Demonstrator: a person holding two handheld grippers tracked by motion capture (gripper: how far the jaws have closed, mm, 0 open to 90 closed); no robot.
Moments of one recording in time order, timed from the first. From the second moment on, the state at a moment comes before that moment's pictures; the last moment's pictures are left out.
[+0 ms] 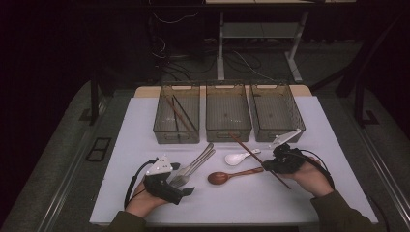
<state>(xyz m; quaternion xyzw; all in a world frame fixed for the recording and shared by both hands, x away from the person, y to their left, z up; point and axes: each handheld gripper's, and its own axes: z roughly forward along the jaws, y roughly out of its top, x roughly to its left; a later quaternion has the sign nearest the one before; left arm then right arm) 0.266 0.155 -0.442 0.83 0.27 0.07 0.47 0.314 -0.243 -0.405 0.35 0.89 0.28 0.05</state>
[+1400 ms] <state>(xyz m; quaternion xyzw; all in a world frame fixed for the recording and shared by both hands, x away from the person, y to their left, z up) 0.266 0.154 -0.442 0.83 0.27 0.07 0.48 0.338 -0.234 -0.384 0.34 0.84 0.42 0.07</state>
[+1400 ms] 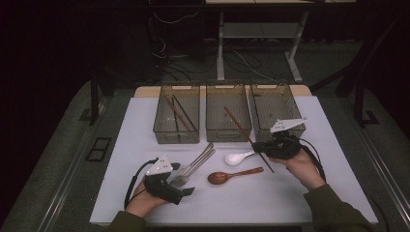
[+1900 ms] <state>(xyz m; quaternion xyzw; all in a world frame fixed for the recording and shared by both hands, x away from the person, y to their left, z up) 0.267 0.156 -0.442 0.83 0.27 0.07 0.48 0.360 -0.201 -0.364 0.32 0.83 0.45 0.08</state>
